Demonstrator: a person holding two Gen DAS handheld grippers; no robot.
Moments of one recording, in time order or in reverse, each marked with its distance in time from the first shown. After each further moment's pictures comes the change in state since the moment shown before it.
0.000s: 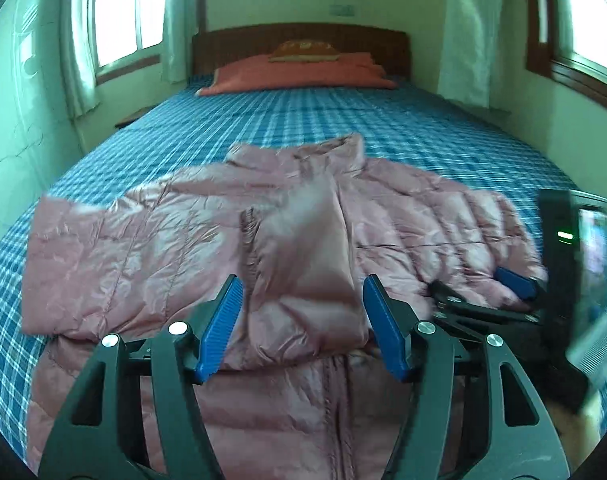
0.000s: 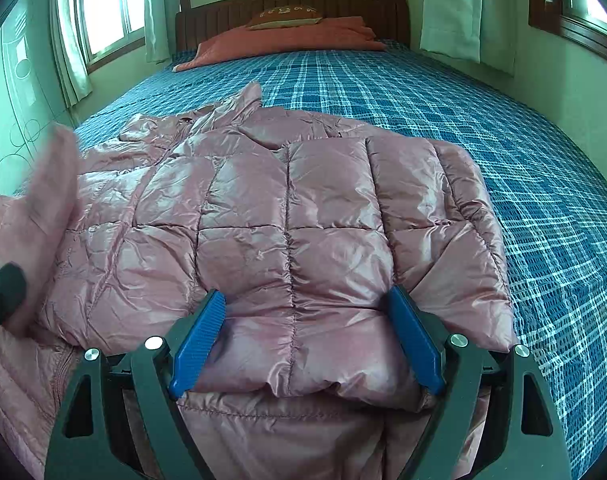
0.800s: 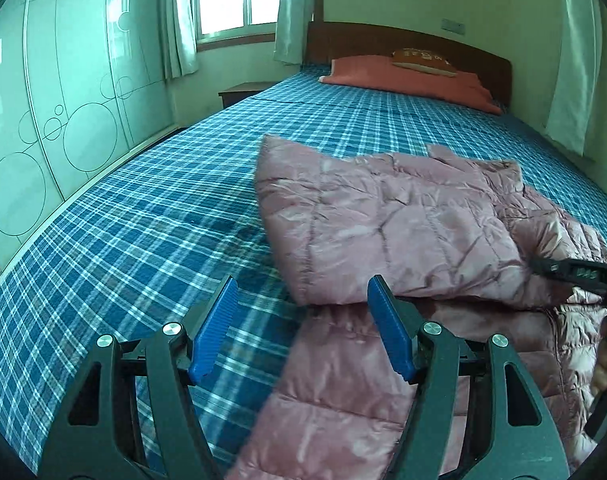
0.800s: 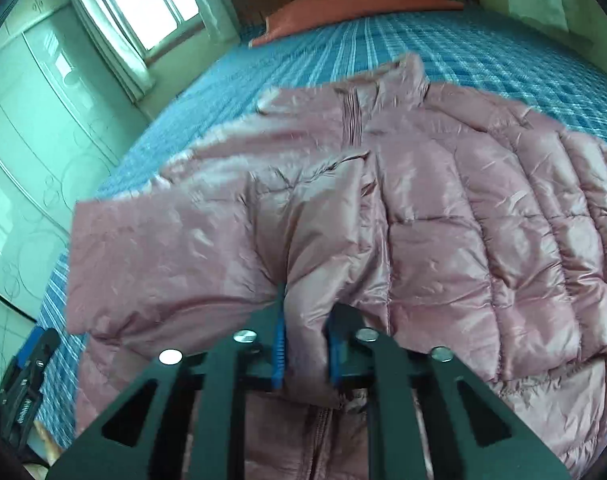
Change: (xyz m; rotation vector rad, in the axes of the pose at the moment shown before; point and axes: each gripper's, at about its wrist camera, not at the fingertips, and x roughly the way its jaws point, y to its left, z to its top) left arm -0.075 0.243 -0.049 -0.222 0.023 0.257; right arm -0.001 0.099 0.043 0.058 0.088 0.319
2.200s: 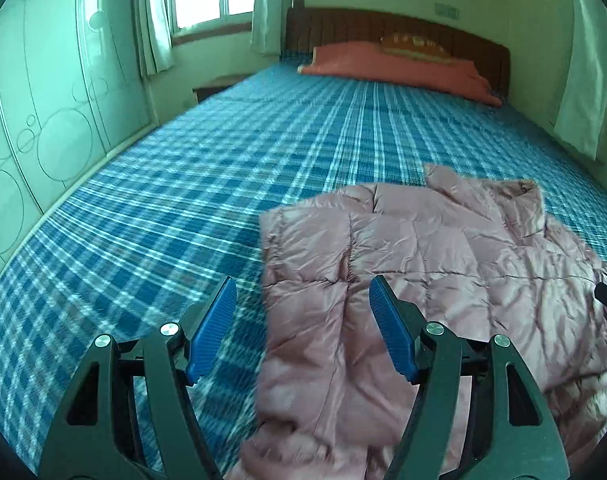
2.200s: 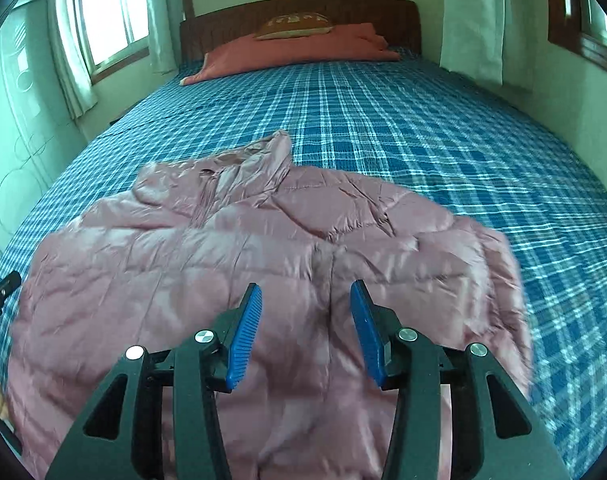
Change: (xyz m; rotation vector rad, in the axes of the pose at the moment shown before) left arm 0.105 -0.061 0.076 0.040 0.081 -0.028; right arm 0.020 -0.078 0.048 -0.036 -0.076 -0.321
